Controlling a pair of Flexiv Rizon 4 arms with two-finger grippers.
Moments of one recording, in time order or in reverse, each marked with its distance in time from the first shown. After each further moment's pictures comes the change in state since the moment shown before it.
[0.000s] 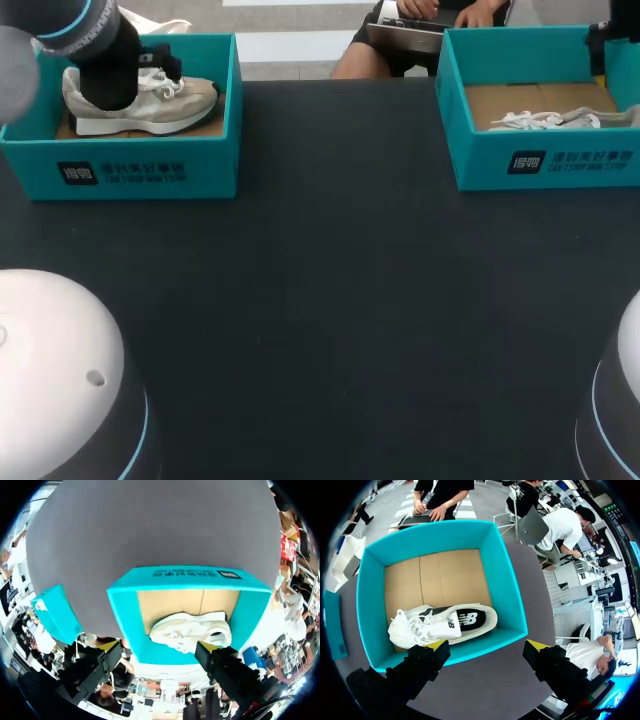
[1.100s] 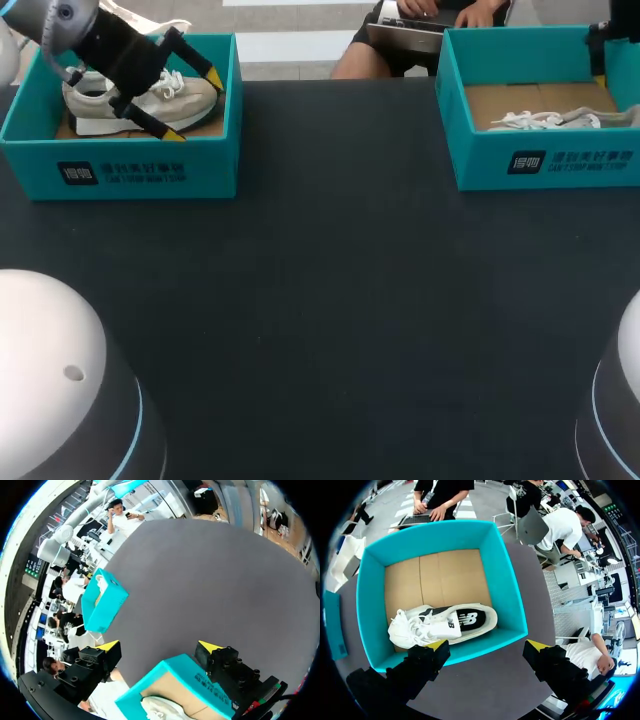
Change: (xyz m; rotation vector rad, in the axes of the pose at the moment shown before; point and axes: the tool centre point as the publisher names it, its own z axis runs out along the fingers) left arm -0.095 -0.080 -0.045 0.606 -0.343 -0.869; right arm 0.000 0.000 0.000 0.000 0.000 0.000
